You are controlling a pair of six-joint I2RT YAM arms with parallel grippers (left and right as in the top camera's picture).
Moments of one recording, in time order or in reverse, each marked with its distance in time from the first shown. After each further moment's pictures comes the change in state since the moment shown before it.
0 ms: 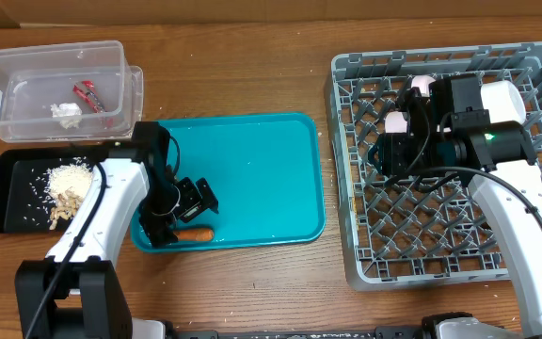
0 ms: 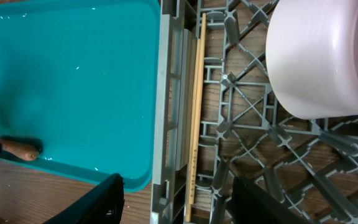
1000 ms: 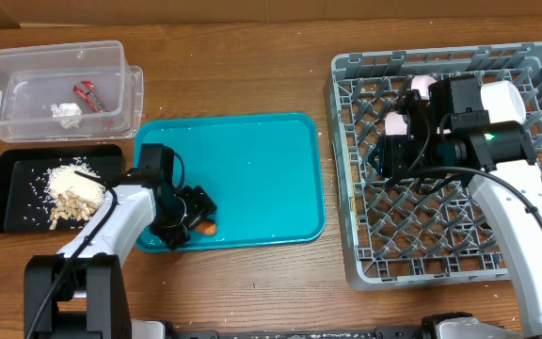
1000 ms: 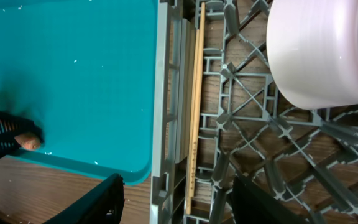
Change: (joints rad) left arm 0.000 -0.012 -0.249 0.422 -0.021 -0.169; right arm 0.000 0.000 0.000 -0.026 0.000 0.000
